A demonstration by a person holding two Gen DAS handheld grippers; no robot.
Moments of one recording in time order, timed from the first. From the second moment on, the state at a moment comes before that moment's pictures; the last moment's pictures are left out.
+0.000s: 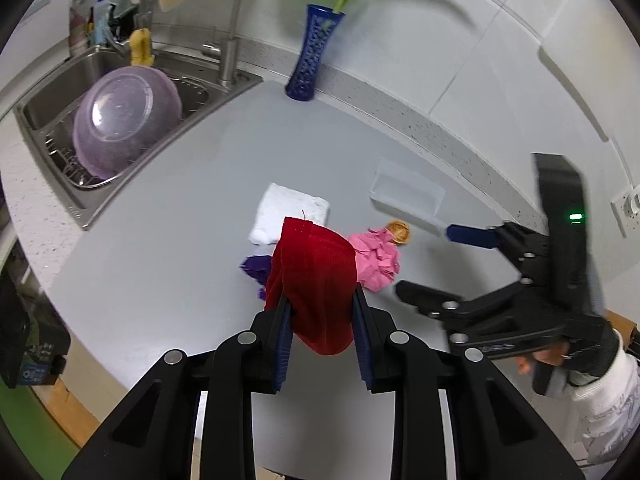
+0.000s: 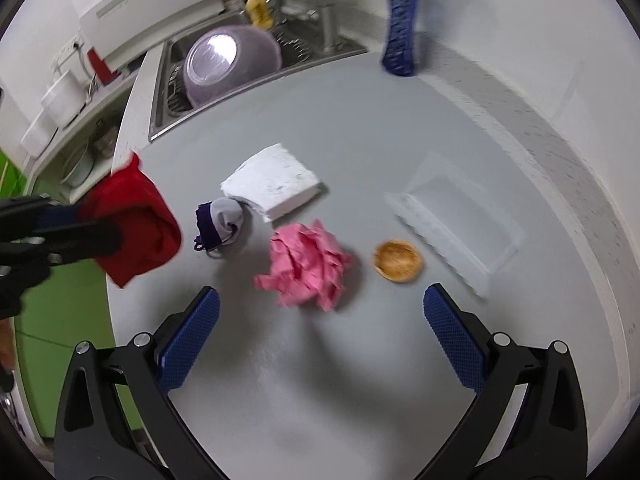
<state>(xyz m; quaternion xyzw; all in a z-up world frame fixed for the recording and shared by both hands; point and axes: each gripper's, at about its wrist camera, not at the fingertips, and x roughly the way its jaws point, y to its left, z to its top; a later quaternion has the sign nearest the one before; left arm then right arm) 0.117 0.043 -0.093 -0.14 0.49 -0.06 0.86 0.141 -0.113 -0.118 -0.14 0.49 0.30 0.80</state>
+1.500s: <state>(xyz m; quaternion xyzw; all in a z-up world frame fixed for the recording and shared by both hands) -0.214 0.206 -0.037 -0.22 0.41 0.22 0.86 -0.106 0.100 0.017 -0.21 0.34 0.58 0.71</state>
